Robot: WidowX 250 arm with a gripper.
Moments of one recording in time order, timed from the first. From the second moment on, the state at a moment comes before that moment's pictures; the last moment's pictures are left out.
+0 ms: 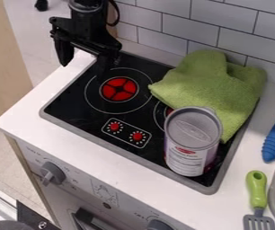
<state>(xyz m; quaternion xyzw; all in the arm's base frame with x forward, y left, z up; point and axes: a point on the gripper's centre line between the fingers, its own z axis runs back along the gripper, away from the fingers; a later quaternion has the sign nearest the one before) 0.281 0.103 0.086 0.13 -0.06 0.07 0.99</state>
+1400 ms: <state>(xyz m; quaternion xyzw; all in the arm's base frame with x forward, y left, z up) 0.177 -0.020 0.090 0.02 0.02 -0.01 1.00</state>
